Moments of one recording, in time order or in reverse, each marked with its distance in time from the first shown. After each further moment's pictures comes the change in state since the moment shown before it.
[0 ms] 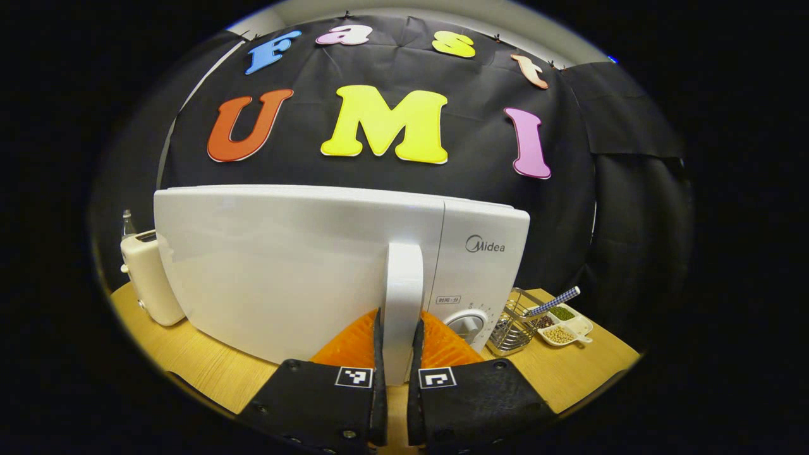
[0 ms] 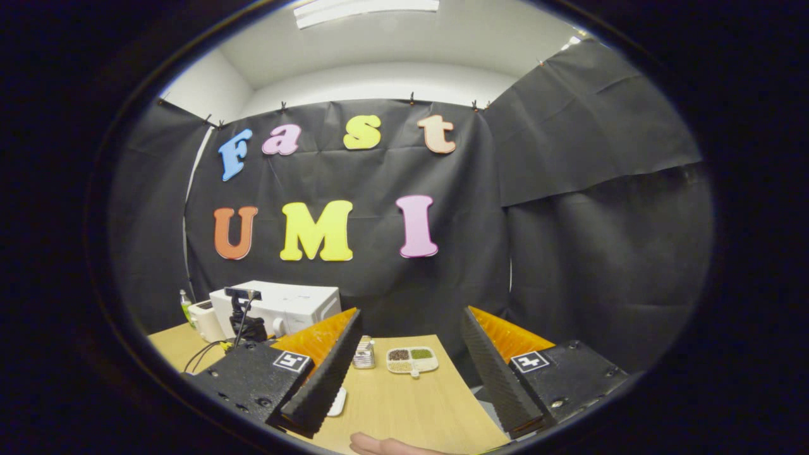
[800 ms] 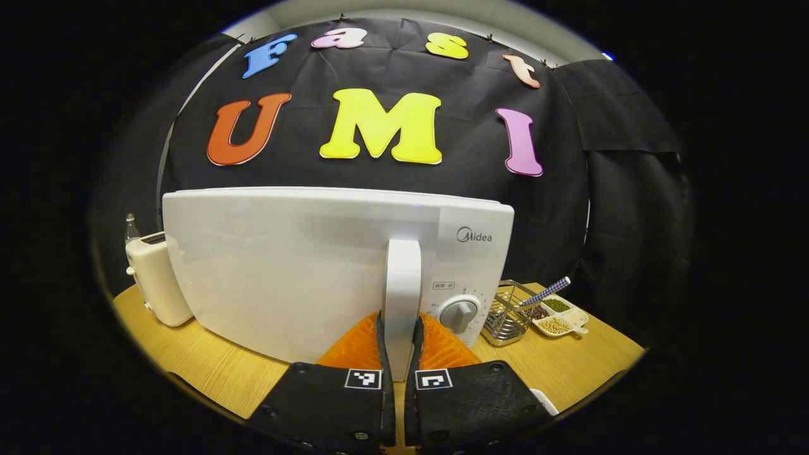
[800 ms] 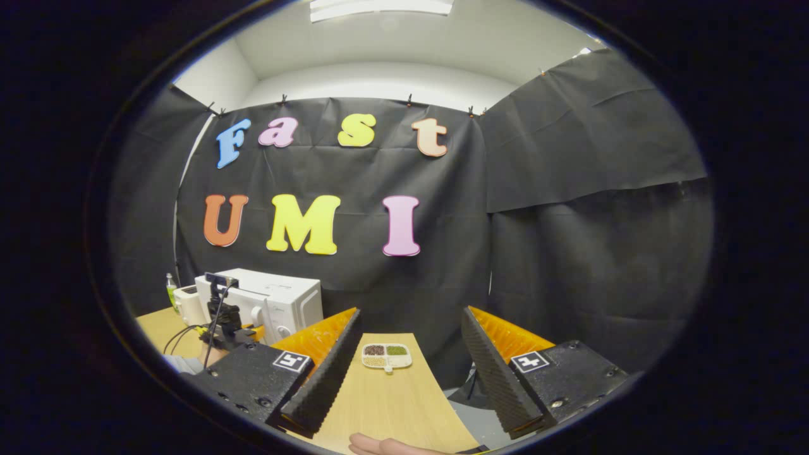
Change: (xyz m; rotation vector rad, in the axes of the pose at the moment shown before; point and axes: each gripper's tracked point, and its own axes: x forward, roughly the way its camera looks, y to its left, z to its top) left arm -0.034 0.003 -0.008 0.035 -0.004 -0.026; right arm -0.017 -0.034 -0.003 -0.070 0.009 -0.056
